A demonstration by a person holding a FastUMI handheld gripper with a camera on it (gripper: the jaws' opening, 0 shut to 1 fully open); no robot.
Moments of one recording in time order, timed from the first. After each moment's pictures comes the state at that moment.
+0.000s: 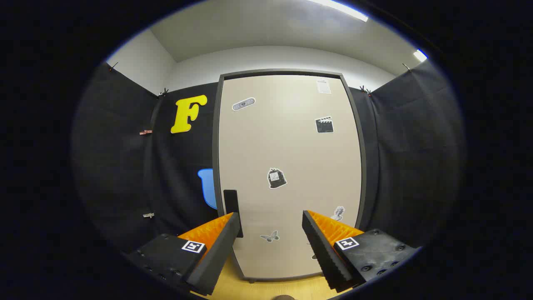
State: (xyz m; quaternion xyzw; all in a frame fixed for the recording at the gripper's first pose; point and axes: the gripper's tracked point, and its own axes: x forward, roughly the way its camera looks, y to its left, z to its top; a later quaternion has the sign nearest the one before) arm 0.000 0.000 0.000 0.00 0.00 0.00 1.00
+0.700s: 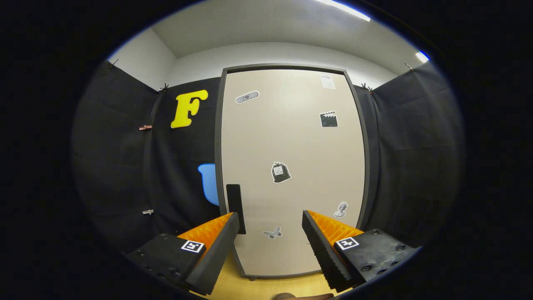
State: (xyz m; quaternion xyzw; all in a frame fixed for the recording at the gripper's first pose) arm 0.006 0.009 -0.009 0.00 0.02 0.00 1.00
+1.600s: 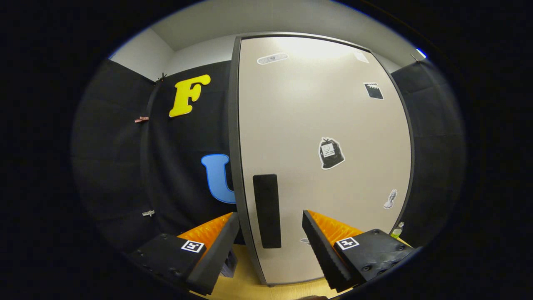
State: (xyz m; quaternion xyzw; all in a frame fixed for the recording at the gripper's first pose) arm 0.111 0.073 -0.068 0.01 0.06 -0.01 1.00
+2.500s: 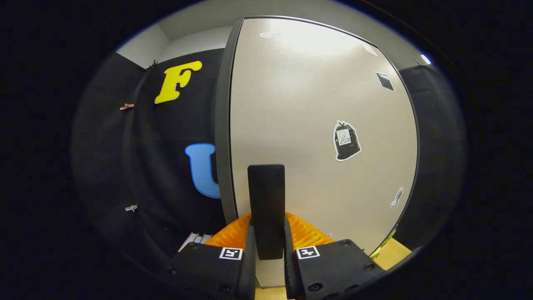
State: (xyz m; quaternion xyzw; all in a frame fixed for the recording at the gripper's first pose) arm 0.142 0.069 -0.087 -0.01 0.07 -0.05 1.00
